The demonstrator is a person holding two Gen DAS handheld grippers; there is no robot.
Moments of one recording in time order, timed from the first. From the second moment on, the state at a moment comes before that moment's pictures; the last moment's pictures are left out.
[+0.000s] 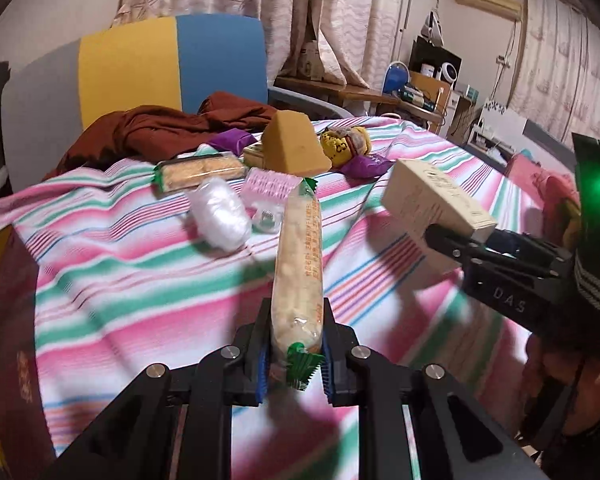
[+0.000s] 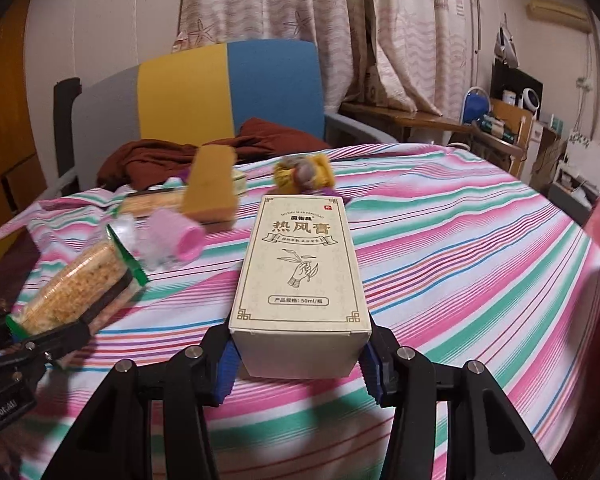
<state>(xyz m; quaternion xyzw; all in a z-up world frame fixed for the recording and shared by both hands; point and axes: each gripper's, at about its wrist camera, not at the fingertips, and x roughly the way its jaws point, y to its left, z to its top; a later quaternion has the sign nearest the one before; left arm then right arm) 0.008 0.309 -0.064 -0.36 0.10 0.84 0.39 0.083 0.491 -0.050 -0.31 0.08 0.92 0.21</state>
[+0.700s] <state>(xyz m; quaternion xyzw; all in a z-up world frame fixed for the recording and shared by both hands) -0.013 0.132 -0.016 -0.34 -0.03 0.90 0.28 0.036 0.300 0.009 -0.31 0.08 0.95 -0.02</state>
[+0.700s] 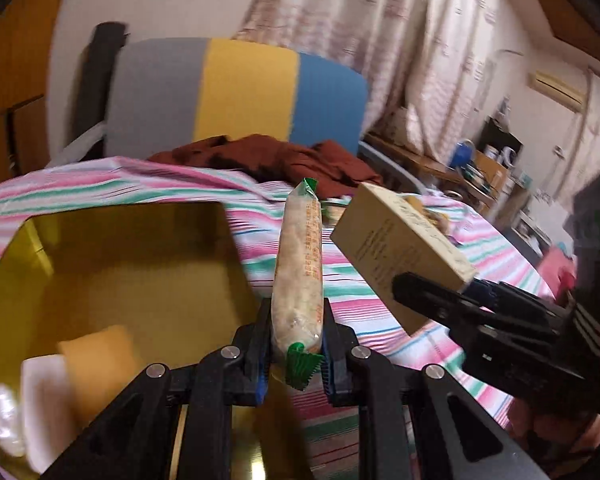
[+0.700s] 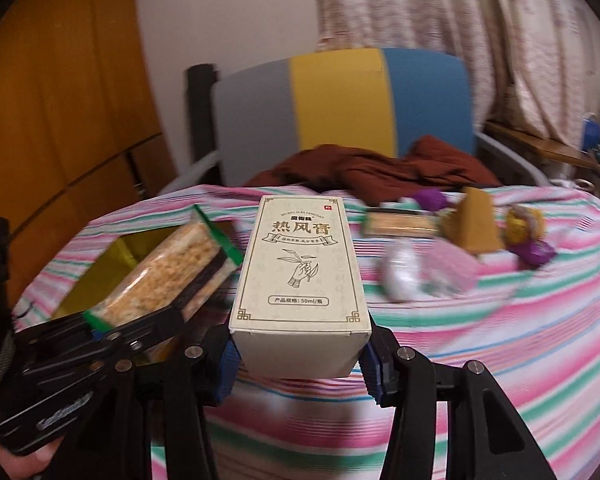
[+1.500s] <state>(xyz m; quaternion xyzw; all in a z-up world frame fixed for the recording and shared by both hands) -0.076 0.046 -0.021 -0.38 -0.13 0.89 0.20 0.020 0.202 -0.004 -0.35 0.06 0.93 -0.10</state>
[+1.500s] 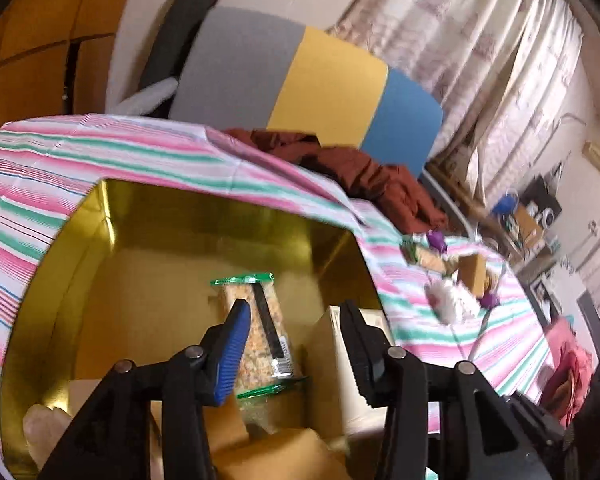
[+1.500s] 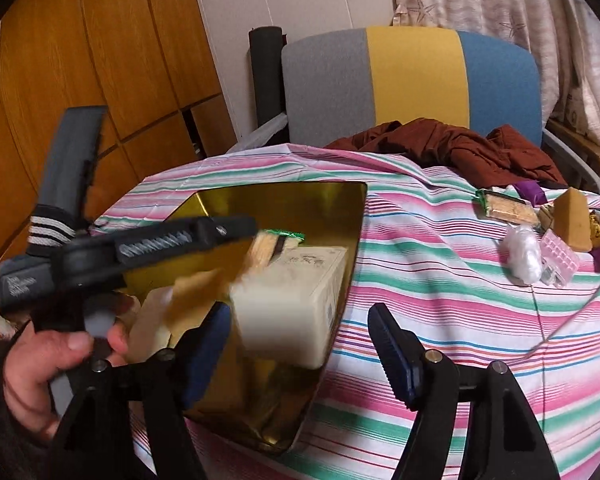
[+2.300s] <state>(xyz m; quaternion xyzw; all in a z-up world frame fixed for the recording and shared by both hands) -0.045 0.060 -0.016 -0.38 -0.12 0.90 0.20 0.028 0.233 -0.008 -0.35 0.11 0.93 -0.08</state>
